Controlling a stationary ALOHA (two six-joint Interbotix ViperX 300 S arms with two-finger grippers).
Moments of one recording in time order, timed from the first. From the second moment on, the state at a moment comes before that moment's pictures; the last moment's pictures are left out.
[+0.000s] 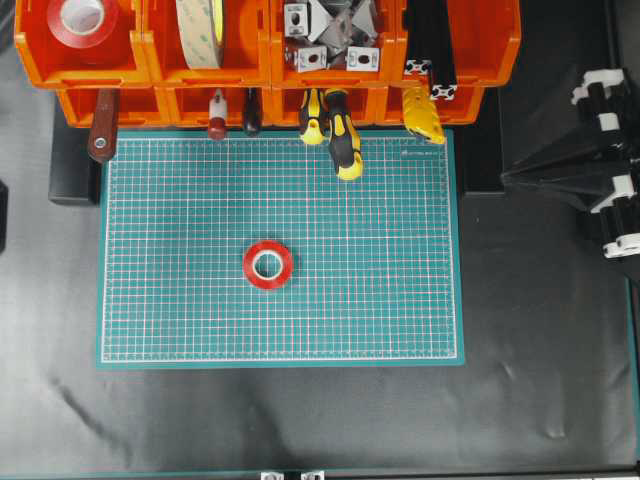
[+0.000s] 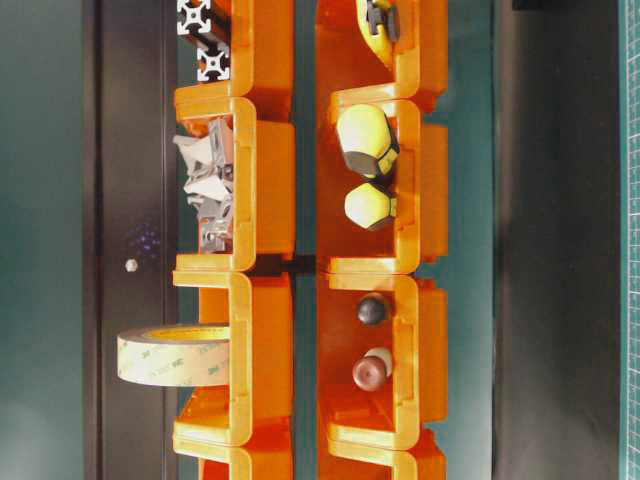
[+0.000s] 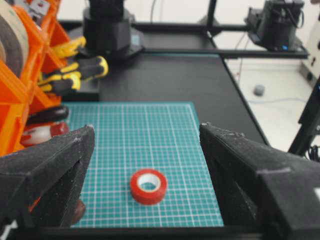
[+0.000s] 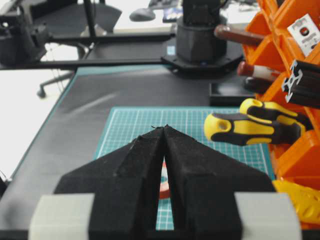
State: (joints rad) left arm -0.11 -1.33 1.05 0.08 0.36 -0.13; right arm 0.10 -1.05 1.21 0.01 -0.08 0.05
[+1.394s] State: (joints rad) left arm -0.11 -1.32 1.08 0.08 0.27 -0.18; right arm 0.06 -1.06 1.22 0.00 -0.03 0.04
